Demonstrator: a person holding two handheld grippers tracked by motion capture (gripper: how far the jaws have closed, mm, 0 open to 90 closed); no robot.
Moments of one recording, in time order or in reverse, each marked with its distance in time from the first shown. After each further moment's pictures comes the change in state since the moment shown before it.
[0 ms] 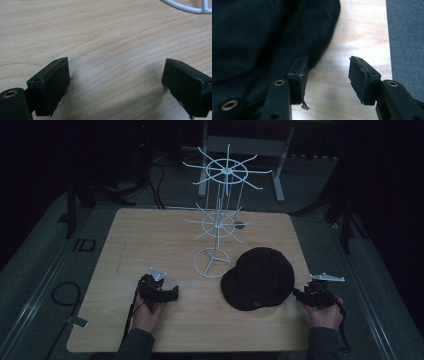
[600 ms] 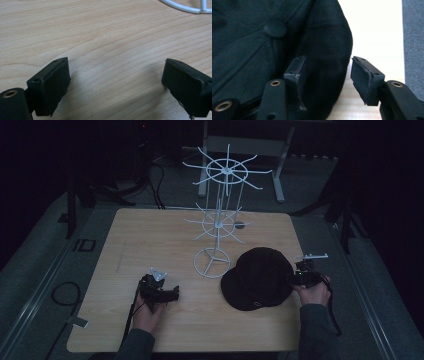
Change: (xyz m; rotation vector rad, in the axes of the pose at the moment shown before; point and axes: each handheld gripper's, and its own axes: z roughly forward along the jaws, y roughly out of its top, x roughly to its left) left arm -0.001 0.000 0.000 0.001 -0.001 0.003; right arm 0.010 0.056 0.040 0.092 -0.006 -0.024
